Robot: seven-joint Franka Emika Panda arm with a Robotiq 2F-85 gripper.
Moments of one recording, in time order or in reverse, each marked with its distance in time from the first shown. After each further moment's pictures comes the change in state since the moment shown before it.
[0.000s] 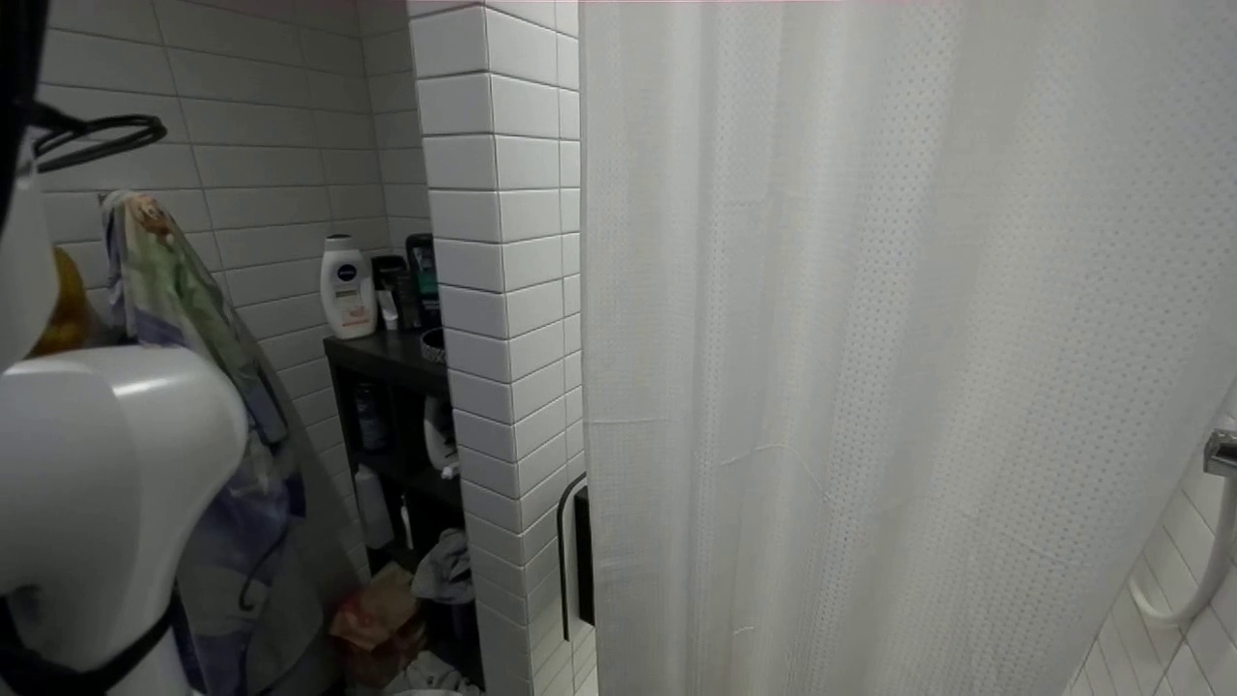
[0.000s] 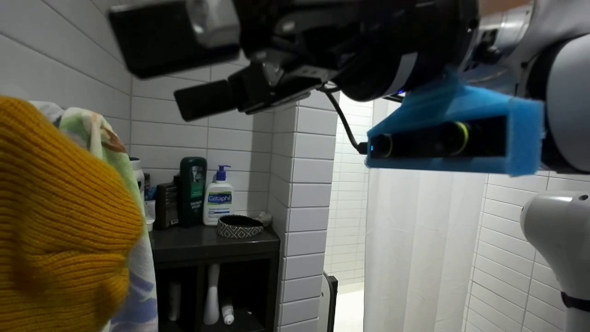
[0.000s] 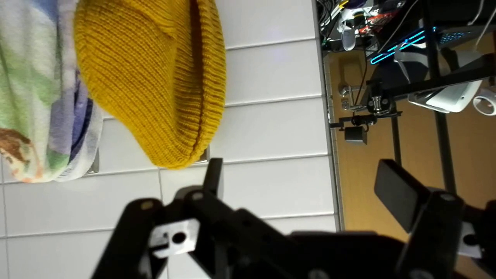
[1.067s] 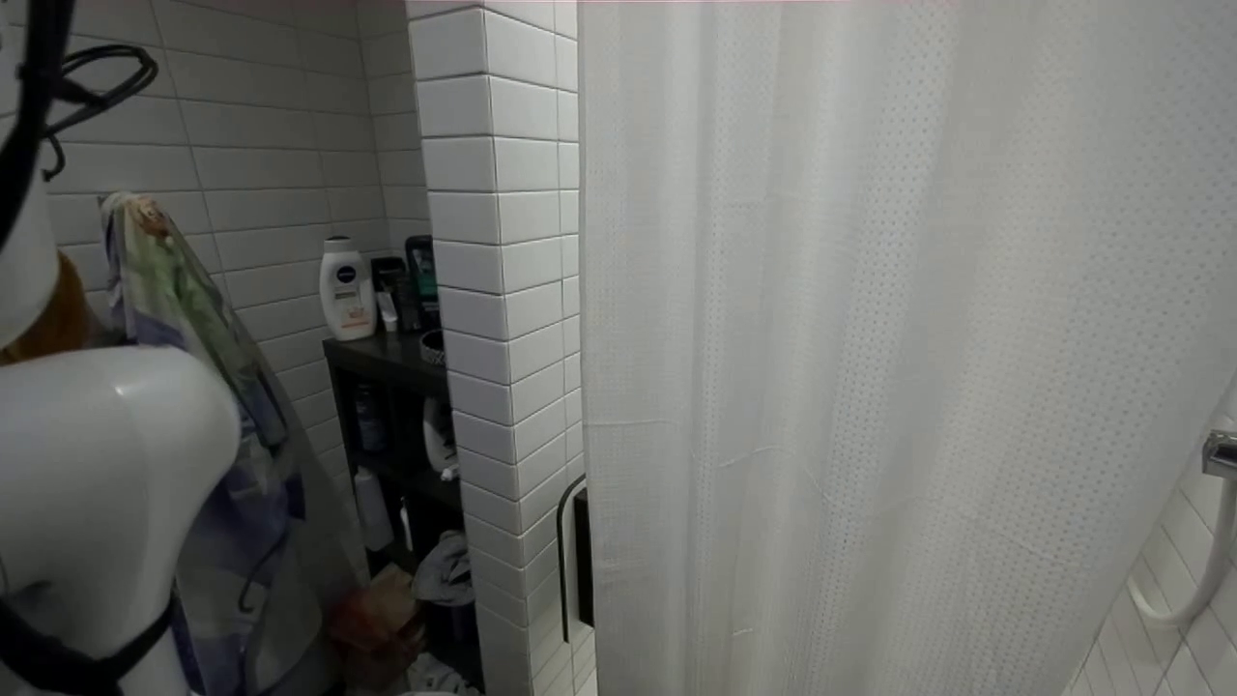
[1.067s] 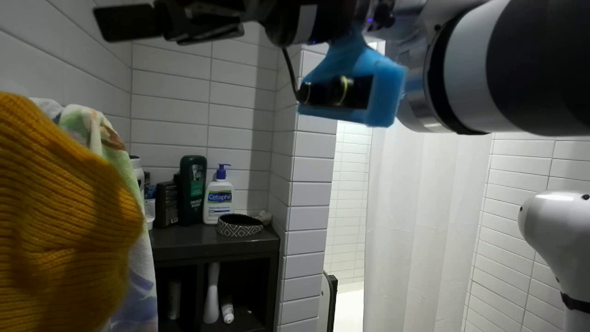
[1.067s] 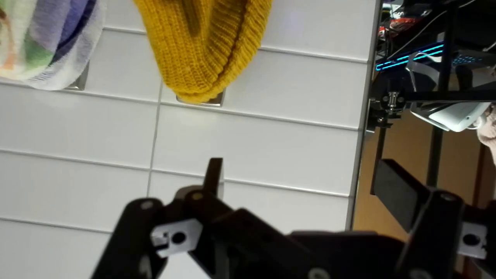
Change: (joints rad) arm 0.119 0.134 -0.220 0.199 -0.219 -0.008 -0.131
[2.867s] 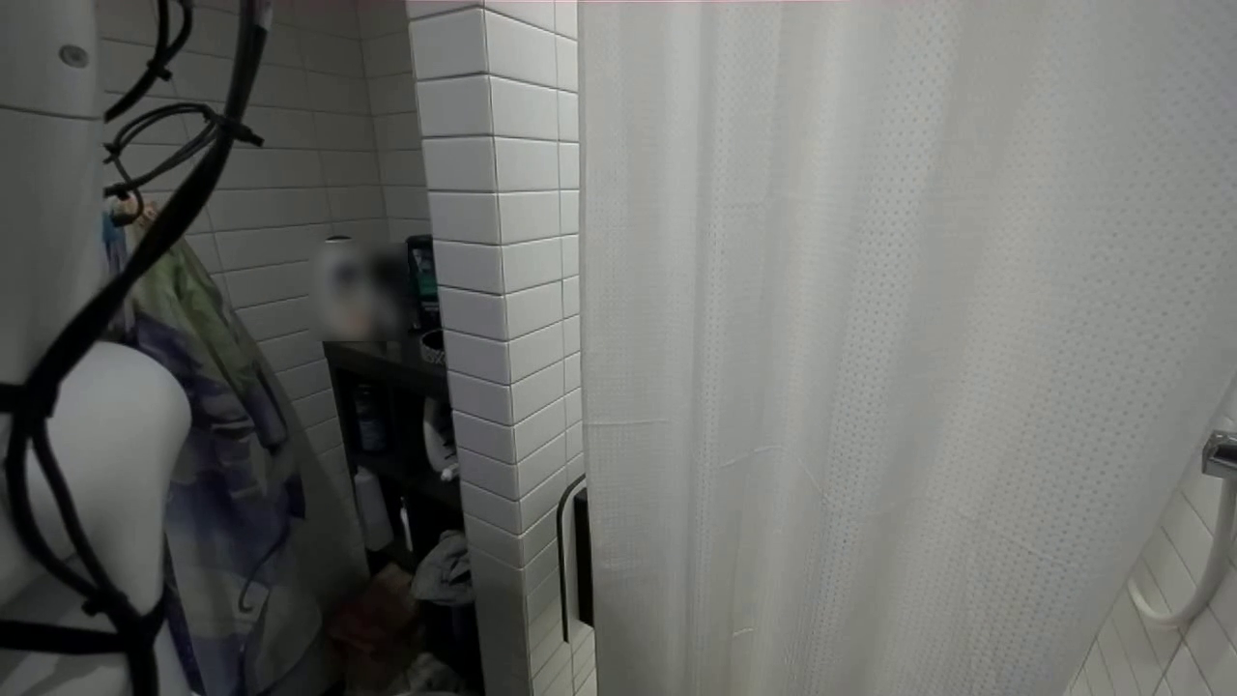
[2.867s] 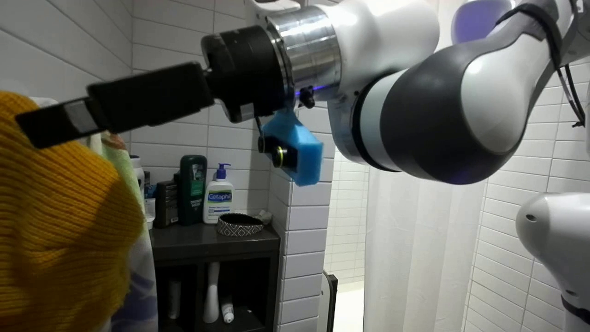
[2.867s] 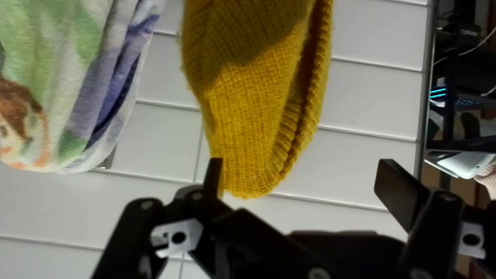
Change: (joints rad) arm 0.544 0.060 -0.672 0.063 -0.187 -0.001 -0.037
